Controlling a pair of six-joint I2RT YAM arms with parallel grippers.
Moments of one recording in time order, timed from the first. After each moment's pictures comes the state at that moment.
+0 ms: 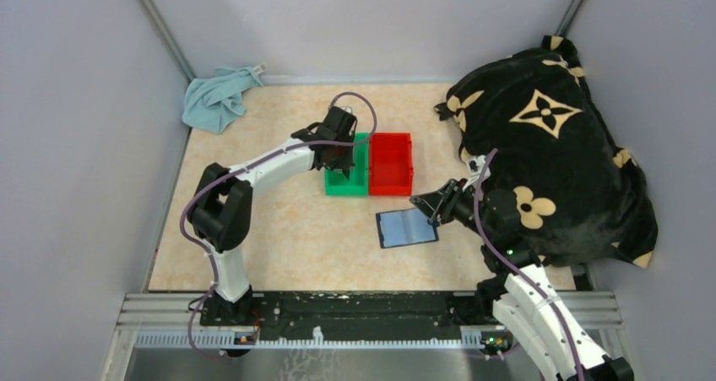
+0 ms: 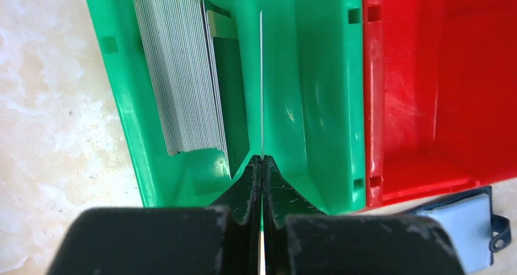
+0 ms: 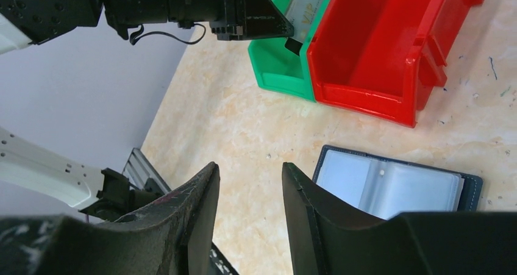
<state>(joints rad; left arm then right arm) -0.63 1.86 1.40 -0.43 -0.17 -0.48 0.30 0.56 0.34 0.06 -0.46 0.69</state>
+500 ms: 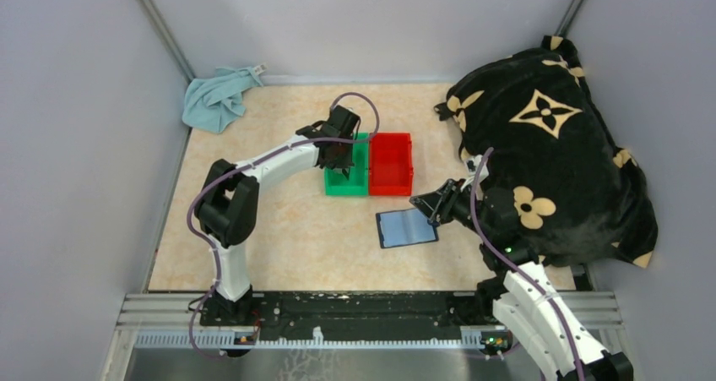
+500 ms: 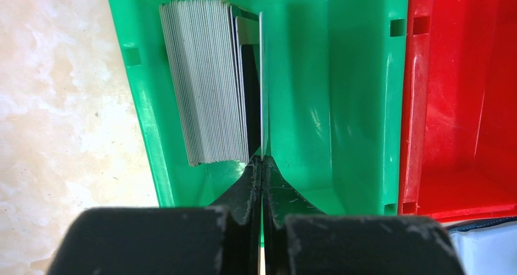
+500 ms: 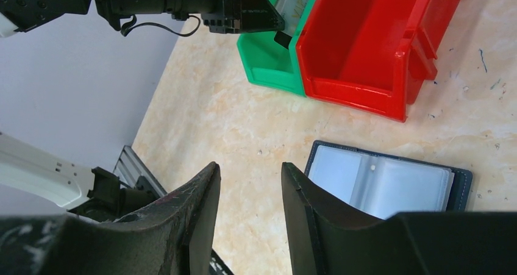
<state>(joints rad) -0.63 1.94 1.48 -0.51 -0.24 -0.45 0.30 0.59 0.34 0.05 -0.45 0.67</state>
